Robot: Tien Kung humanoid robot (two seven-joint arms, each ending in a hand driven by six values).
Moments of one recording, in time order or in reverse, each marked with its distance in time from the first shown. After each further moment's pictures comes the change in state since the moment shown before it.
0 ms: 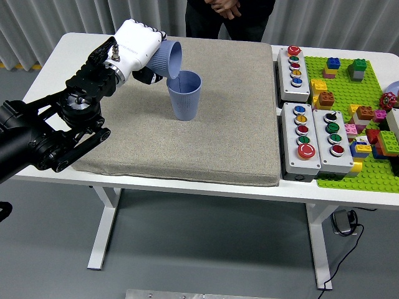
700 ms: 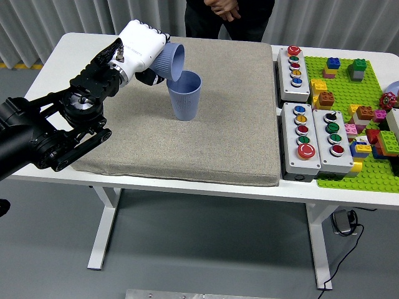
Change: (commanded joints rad) left arm -0.021 0.005 0.038 -0.008 0.000 -0.012 0.014; right arm 0.002 -0.001 0.000 0.000 0.001 0.000 0.000
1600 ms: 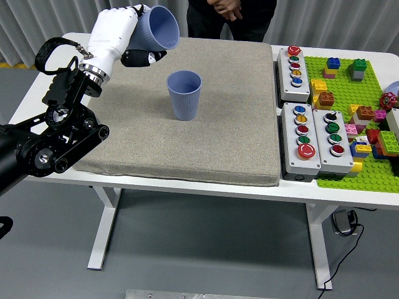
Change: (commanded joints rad) left arm 0.163 -0.011 -0.217 -0.032 -0.503 0.400 -0.174; right arm -0.012 0.006 0.011 0.001 -0.017 0.003 -0.002
